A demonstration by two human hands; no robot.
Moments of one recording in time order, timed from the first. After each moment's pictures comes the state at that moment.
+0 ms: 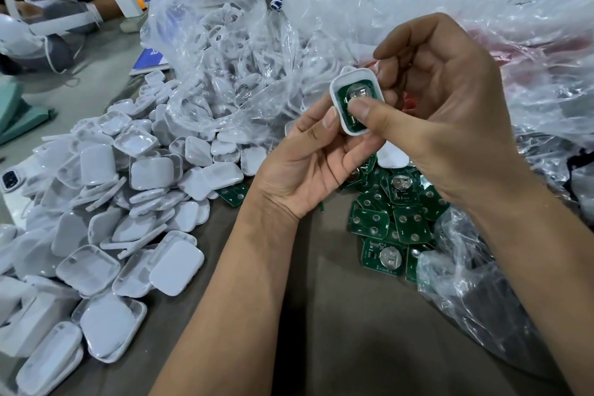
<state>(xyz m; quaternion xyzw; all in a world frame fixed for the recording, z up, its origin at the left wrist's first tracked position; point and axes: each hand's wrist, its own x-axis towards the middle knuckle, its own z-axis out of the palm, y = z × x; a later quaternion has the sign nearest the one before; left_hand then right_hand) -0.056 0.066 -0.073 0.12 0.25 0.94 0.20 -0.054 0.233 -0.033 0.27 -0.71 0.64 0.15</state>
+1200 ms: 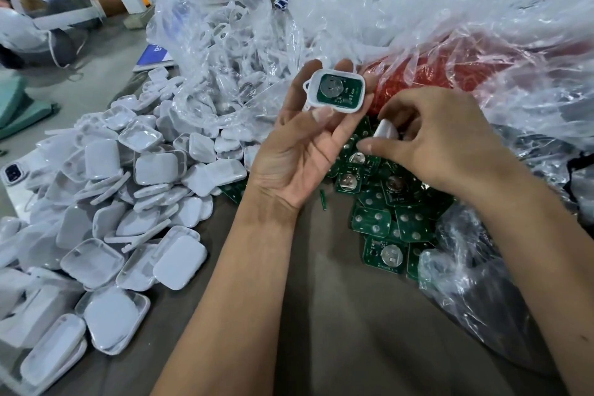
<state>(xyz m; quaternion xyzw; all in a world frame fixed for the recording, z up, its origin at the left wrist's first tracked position) -0.059 0.063 -0.069 0.11 0.19 0.97 0.10 -0.064 0.246 -0.045 0.13 -0.94 0.32 0.07</state>
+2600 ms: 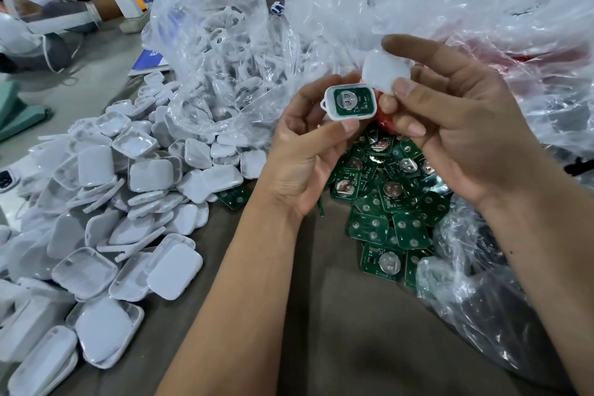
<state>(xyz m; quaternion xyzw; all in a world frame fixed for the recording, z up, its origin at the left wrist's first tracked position) -0.066 0.073 -0.077 0.12 0.39 0.91 0.03 -0.065 0.249 -0.034 0.17 -0.56 0.81 -0.03</state>
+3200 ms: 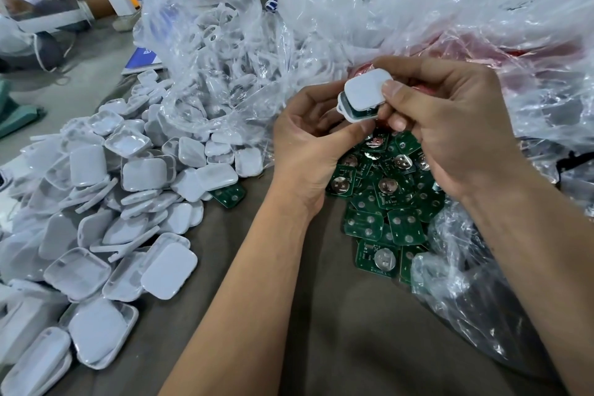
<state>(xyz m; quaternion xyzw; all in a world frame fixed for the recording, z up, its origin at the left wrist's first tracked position) -0.062 0.092 -0.078 0.05 0.55 0.83 -0.11 -0.072 0.242 -0.045 0.12 -0.64 0.76 0.08</state>
